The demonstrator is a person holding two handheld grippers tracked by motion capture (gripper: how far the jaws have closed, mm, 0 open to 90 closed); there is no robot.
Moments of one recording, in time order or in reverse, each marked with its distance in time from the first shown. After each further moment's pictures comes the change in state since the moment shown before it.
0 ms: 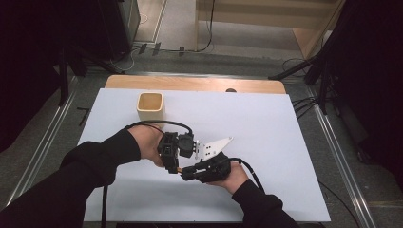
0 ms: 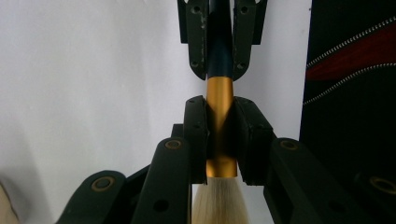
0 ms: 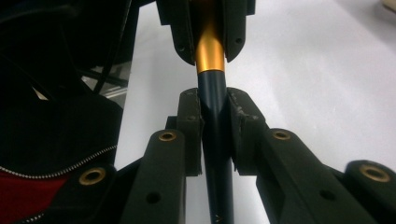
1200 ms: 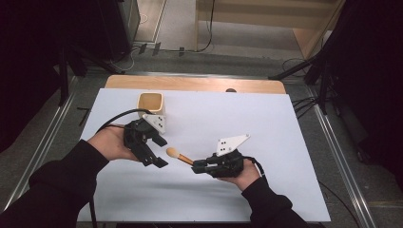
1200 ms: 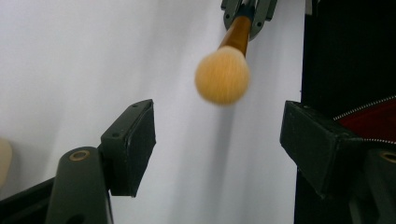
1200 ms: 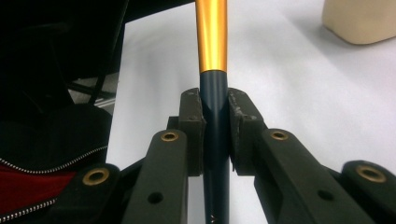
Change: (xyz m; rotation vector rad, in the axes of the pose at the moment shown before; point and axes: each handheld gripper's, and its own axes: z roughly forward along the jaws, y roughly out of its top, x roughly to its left) left arm 0.003 -0.096 -0.019 -0.560 0.041 -0.238; right arm -0.001 -0.005 -0.037 -0.064 -0.084 0.013
